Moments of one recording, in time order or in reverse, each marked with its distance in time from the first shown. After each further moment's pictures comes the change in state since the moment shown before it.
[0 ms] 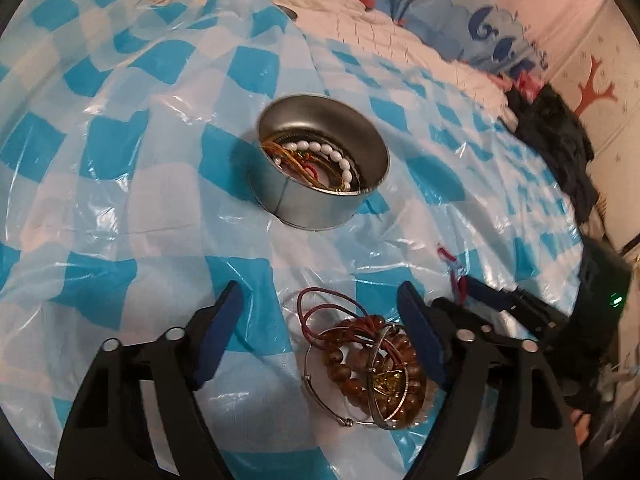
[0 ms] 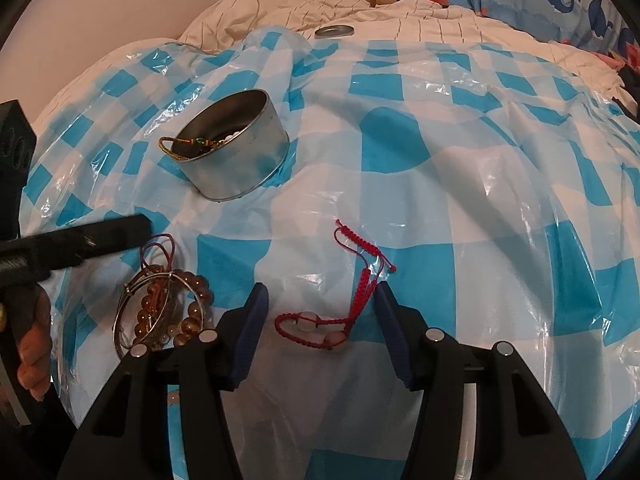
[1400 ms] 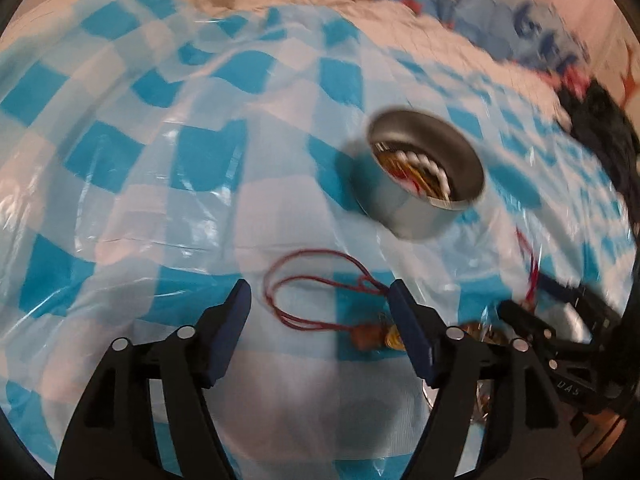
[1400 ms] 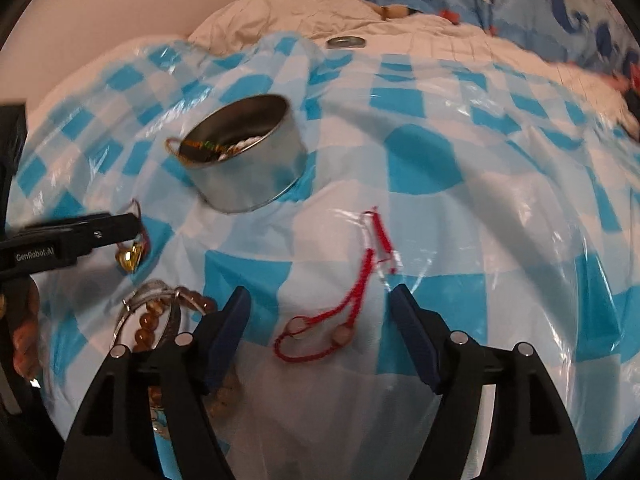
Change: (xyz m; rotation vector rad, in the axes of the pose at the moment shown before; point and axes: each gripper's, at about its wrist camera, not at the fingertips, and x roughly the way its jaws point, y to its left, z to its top) left arm -0.008 0.039 -0.002 0.021 -0.019 0.226; right arm 0.014 0.026 0.005 -0.079 -0.049 -0.042
